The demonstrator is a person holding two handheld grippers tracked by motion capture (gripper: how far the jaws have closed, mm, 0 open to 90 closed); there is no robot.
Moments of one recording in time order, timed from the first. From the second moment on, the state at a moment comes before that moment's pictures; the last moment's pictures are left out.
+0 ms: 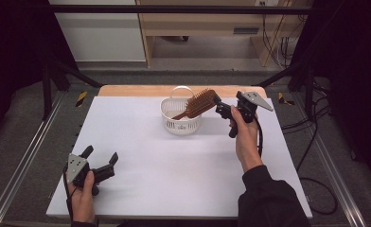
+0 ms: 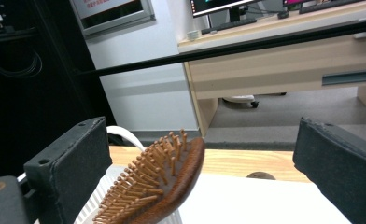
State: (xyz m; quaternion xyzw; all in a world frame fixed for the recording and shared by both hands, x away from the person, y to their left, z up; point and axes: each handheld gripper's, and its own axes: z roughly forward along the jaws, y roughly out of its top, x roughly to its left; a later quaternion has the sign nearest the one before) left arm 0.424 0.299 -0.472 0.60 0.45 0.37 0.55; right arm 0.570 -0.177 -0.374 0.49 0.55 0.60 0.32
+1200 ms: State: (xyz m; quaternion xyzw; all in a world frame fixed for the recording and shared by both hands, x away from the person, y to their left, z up) left arm 0.424 0.303 -0.471 0.60 0.45 0.37 0.55; right arm 0.528 -0.226 -0.375 0.46 0.57 0.59 0.34
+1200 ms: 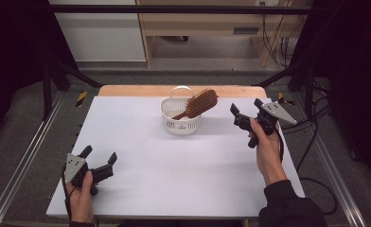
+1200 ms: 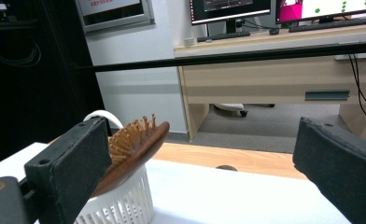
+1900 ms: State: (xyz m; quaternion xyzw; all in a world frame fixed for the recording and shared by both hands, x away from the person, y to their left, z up) left arm 0.419 0.304 -0.470 0.60 0.45 0.36 0.55; right arm 0.493 -0.256 -0.389 0.44 0.59 0.58 0.36
